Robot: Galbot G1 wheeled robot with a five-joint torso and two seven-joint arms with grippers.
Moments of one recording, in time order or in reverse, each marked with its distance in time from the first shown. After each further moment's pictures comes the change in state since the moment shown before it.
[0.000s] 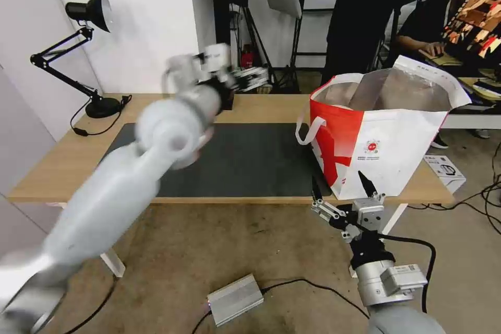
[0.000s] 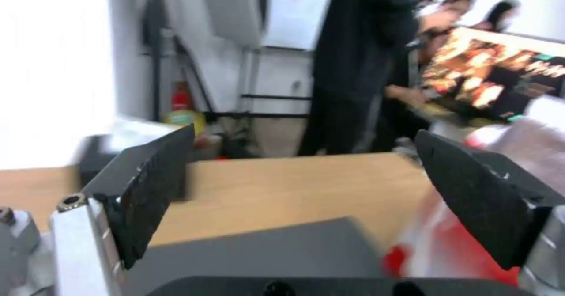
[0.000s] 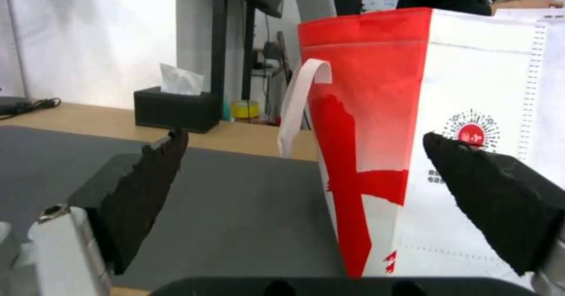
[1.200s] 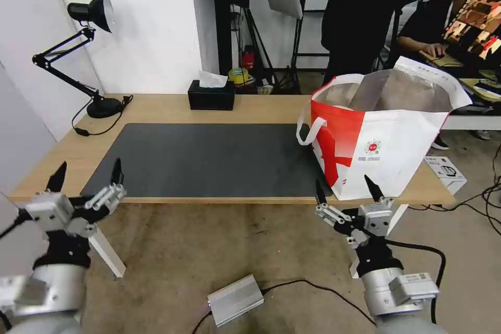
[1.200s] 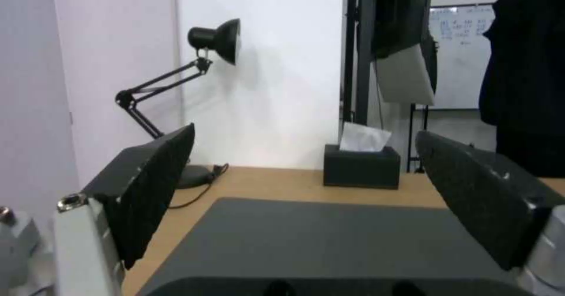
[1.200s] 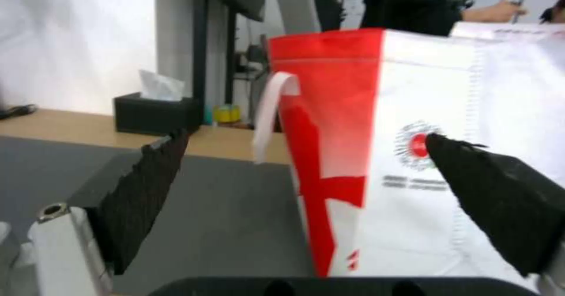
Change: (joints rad) left arm 1.299 -0.606 -0.764 -0.396 0.880 -0.546 0.510; right arm -0.059 0.024 0.057 0.059 -0.006 -0.002 0.000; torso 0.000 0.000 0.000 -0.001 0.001
